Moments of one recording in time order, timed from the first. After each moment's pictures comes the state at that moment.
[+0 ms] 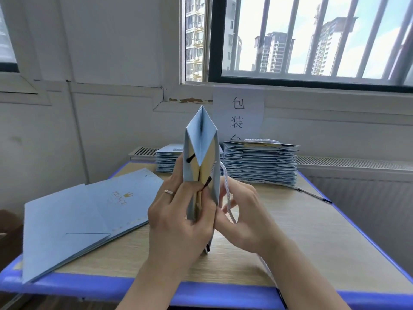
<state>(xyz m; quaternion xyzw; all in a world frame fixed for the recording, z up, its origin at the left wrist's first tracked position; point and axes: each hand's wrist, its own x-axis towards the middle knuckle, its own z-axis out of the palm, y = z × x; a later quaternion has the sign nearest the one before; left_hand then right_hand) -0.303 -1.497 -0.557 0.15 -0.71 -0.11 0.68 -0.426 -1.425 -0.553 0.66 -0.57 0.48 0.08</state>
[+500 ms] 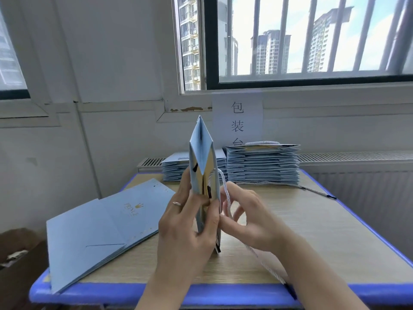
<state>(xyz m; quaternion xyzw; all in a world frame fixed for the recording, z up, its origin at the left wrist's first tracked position) -0.289 -1.495 -0.557 0.15 -0.79 -0.17 0.58 -0.431 -1.414 -0.548 0.68 -0.56 0.47 0.00</state>
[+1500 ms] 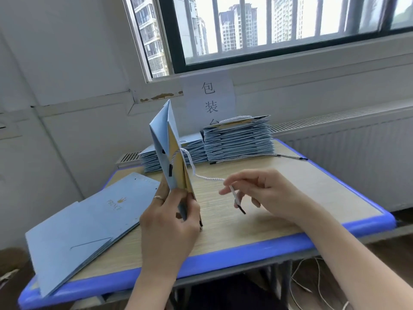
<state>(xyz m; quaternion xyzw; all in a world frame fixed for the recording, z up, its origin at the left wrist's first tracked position) -0.283 -1.491 -0.571 0.18 -0.82 -0.10 0.53 -0.451 -1.355 -0.558 0.53 -0.61 0.56 -0.15</state>
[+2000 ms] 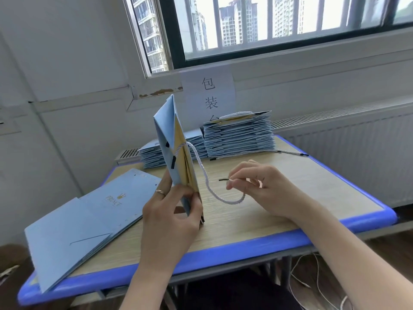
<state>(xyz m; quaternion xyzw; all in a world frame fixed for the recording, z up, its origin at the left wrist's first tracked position) -0.280 -1.491 -0.571 0.14 -0.83 -0.16 0.51 -0.457 -1.361 -0.566 0.58 -0.64 0.50 -0.01</state>
